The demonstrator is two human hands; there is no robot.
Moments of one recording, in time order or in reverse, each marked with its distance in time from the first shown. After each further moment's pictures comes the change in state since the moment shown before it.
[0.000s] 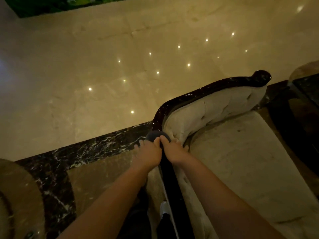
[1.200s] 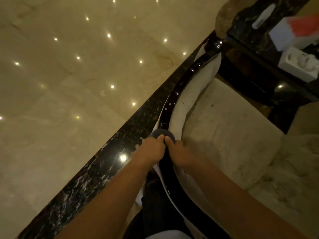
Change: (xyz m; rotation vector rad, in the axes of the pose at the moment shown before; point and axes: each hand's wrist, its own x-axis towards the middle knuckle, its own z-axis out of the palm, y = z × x) left_hand 0.201 0.122 -0.057 0.298 -0.435 0.353; right_hand 0.133 -0.085 -0.063 0.453 0.102 0.395
